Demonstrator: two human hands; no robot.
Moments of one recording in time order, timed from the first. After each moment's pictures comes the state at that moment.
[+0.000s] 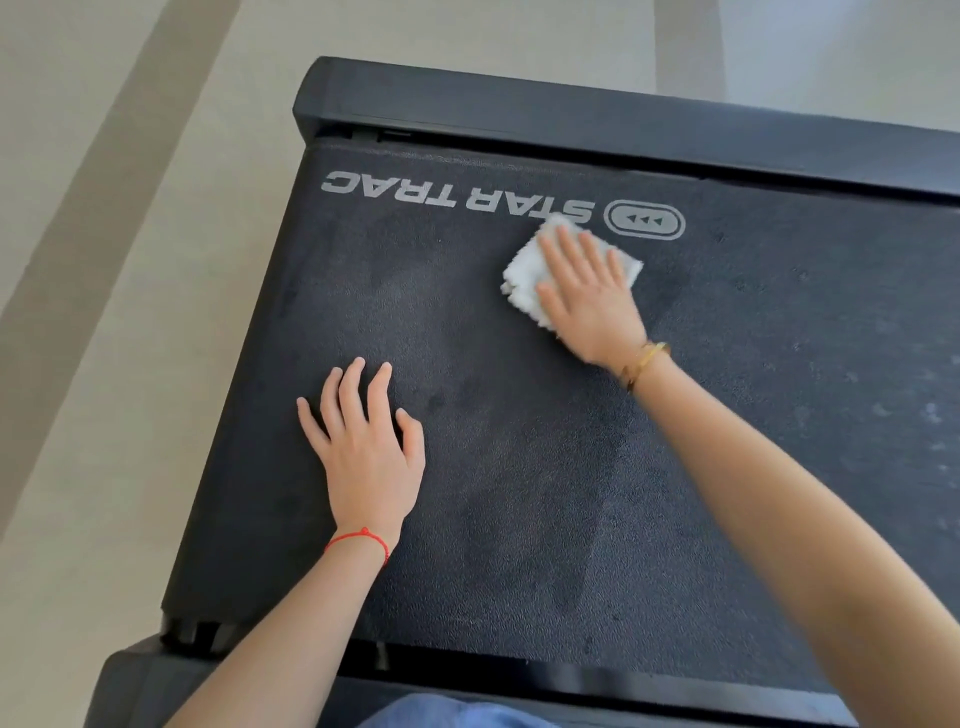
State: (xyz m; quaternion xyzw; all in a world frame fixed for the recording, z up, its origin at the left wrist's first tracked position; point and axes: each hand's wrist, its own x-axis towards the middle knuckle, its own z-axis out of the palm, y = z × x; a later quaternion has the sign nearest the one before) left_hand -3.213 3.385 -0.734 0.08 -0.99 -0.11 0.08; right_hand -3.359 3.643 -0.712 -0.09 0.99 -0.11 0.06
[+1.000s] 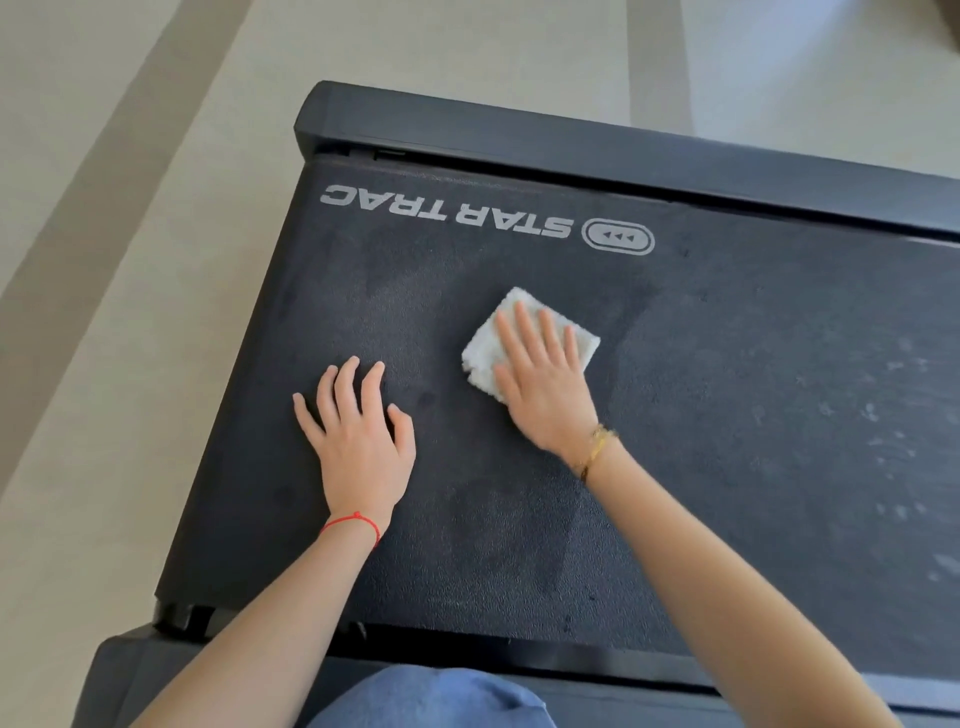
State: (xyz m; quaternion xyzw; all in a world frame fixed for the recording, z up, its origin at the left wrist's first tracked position) left_hand -3.212 3.386 -0.732 0.07 -0.99 -0.12 0.09; right_hand -3.265 3.601 -0.714 -0.09 0.99 -0.11 0.08
